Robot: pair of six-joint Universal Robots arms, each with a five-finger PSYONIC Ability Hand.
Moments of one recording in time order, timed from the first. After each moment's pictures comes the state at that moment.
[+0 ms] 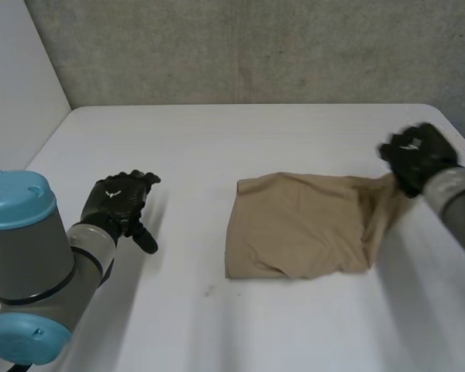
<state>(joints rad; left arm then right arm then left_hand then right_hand) 4.29 -1.87 -1.77 3.36 -1.65 3.20 1.77 -1.25 1.55 -0.10 1.42 2.34 0.22 0.22 0.24 0.22 0.05 0.94 1.18 1.18 1.19 0.95</state>
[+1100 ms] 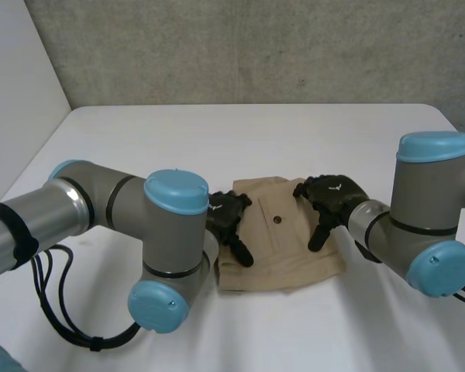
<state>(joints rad) 3.97 -2.40 -1.13 3.08 -1.73 3.06 1.96 -0.94 1.34 0.08 1.39 2.86 0.22 0.22 0.24 0.22 0.05 0.20 0.22 0.22 0.24 0.07</state>
